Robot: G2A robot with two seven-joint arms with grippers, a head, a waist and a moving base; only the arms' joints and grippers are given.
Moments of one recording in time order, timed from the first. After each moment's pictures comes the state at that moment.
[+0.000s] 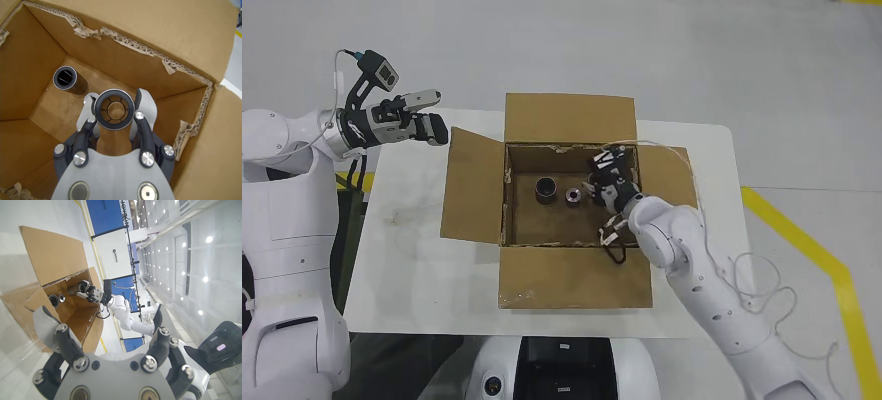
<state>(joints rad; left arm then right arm) 0.86 -0.99 -1.66 -1.33 -0.37 0.01 -1.45 -1.05 -1.31 0.96 -1.61 -1.14 0.03 0.71</state>
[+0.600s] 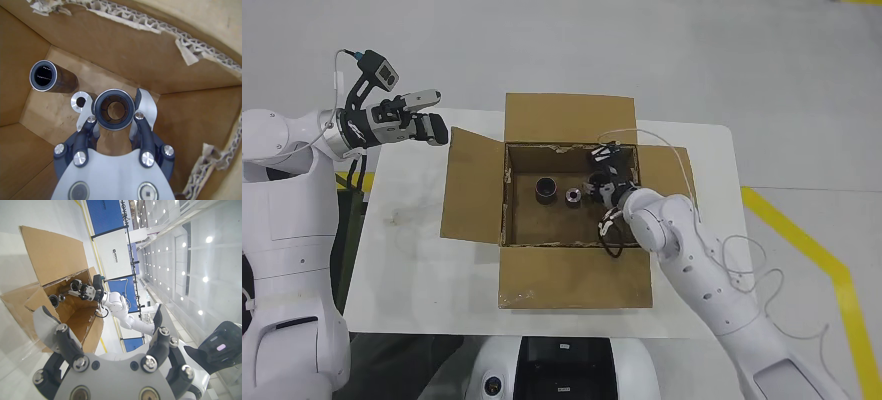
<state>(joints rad) 0.86 -0.99 -1.66 -1.33 -0.37 0.01 -1.45 -0.97 -1.34 0.92 -1.45 -1.08 0.05 0.74</state>
